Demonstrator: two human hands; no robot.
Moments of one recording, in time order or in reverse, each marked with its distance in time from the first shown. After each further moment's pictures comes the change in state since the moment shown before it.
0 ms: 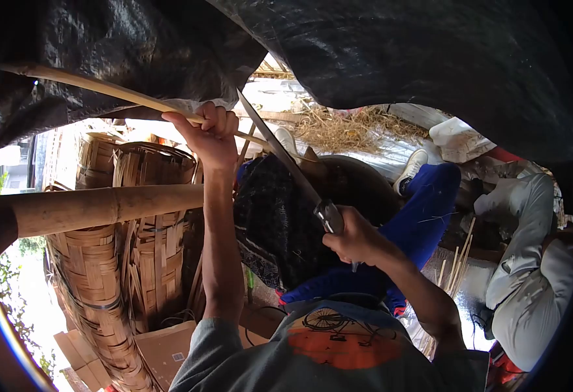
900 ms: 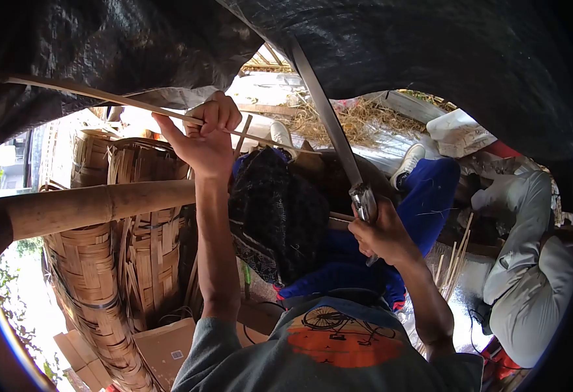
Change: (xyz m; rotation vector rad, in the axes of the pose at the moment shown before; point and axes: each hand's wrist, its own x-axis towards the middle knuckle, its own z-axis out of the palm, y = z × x) left_hand -0.017 0.011 0.016 0.055 -0.077 0.021; right_hand -0.027 -0.005 -0.019 0.115 0.225 -0.047
